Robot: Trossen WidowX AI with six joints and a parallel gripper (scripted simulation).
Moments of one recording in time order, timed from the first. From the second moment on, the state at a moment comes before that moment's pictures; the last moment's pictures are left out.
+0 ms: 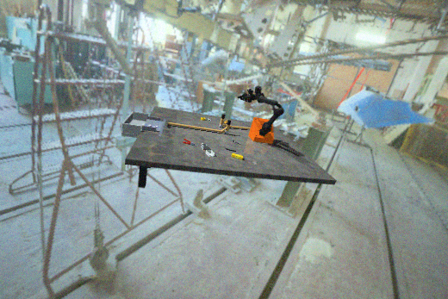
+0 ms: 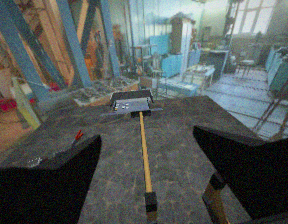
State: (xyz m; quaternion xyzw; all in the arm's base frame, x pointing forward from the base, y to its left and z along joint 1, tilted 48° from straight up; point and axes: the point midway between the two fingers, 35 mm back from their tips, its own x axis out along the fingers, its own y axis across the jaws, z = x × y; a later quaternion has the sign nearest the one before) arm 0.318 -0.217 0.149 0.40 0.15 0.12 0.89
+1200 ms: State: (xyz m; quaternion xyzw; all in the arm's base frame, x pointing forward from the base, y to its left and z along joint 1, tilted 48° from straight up) arm 0.300 -0.242 0.182 0.39 0.11 0.12 0.91
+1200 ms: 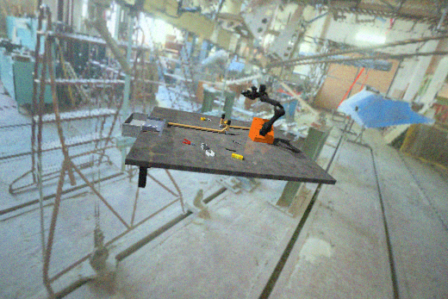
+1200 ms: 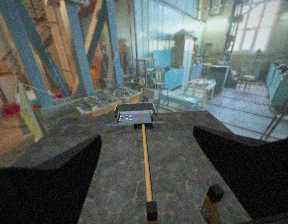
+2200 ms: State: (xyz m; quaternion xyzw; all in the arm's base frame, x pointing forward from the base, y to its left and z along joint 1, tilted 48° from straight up) arm 0.344 -0.148 0.083 0.39 0.26 0.16 0.87
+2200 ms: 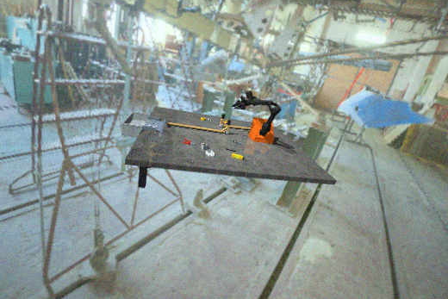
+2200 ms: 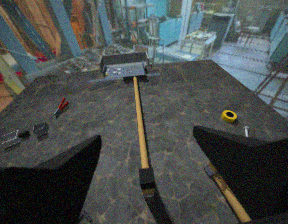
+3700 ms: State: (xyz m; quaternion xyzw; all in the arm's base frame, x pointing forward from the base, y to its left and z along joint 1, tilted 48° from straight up) arm 0.318 -0.087 0.031 0.33 0.44 0.22 0.80
